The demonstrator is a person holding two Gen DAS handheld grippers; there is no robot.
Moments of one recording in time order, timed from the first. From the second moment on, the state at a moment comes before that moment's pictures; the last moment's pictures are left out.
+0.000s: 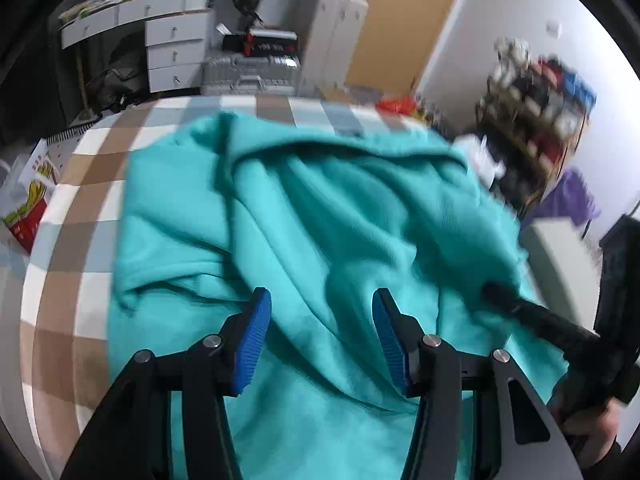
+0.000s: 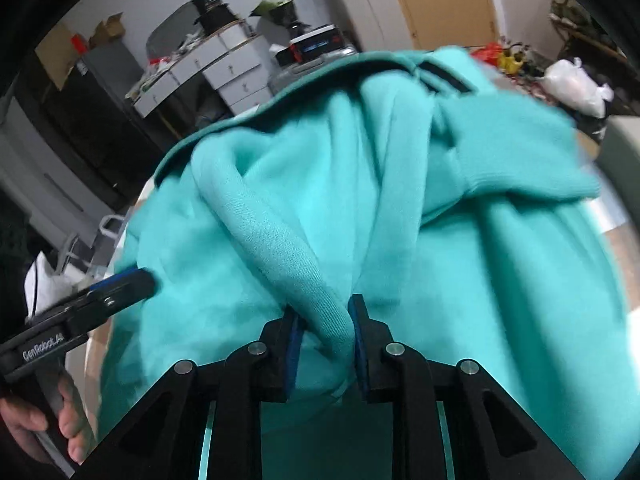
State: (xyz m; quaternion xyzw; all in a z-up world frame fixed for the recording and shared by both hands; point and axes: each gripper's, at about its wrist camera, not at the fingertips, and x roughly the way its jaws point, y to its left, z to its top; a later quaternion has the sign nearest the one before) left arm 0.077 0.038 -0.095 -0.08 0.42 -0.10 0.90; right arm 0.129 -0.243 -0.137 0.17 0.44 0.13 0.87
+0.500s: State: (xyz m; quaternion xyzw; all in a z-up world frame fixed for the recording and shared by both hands) left arm 0.102 0.070 -0.110 -0.07 0.45 -0.07 0.89; right arm 0.338 -0.206 -0.102 0.02 0.49 0.08 0.87
